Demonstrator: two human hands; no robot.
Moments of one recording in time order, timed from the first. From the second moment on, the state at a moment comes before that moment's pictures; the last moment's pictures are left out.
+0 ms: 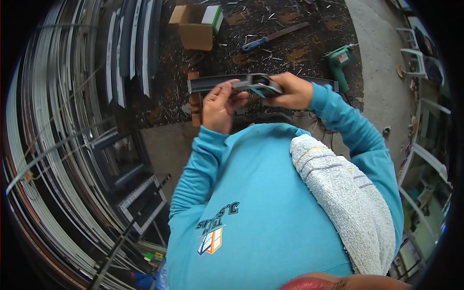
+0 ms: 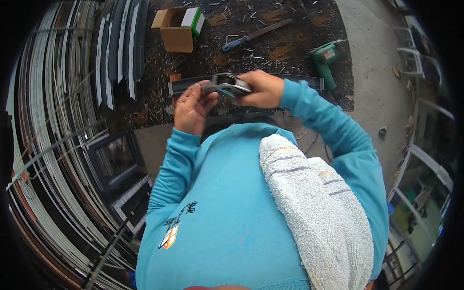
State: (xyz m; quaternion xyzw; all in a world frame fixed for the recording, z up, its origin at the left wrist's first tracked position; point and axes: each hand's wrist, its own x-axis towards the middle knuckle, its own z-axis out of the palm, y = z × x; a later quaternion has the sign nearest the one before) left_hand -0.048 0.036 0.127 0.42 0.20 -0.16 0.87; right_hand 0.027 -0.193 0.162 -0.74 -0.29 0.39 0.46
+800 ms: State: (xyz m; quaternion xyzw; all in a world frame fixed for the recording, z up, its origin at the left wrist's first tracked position) left_hand 0.021 0.236 0.009 0.90 -0.24 -0.04 0.36; right_hand 0.087 -0.010 0.088 -0.82 -0.31 0.45 0.14
